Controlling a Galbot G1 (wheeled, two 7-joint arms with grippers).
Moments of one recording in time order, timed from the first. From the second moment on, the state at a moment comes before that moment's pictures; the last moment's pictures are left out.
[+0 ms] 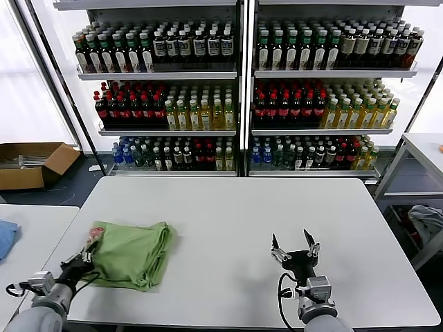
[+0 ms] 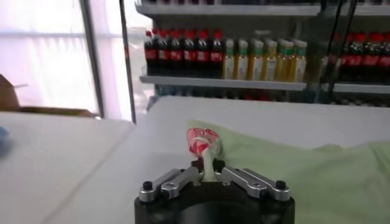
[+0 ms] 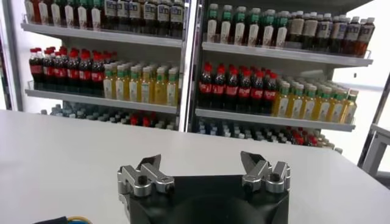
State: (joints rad) left arm 1.42 -1.13 -0.86 -1.80 -0.48 0.34 0.11; right arm -1.40 1.20 0.27 2.12 0.20 -0.35 0.34
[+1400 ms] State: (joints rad) left arm 1.37 -1.22 -0.62 -2.05 -0.28 0.41 0.05; right arm -1.48 1.27 0.32 2.13 0.13 -0.37 0.35
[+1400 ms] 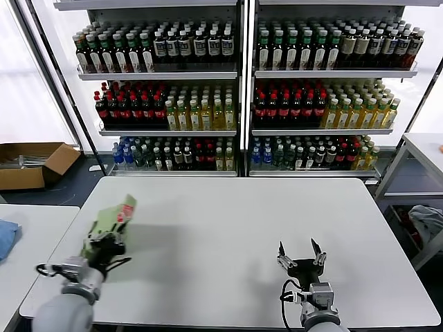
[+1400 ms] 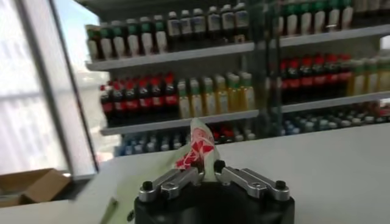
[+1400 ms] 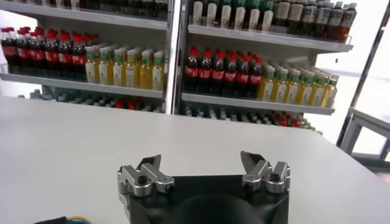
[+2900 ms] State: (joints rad) left arm 1.35 -1.30 -0.53 -2.14 -0.38 0.43 -0.06; right arm -1.15 1.37 0.10 1.97 0.82 -0.50 0.58
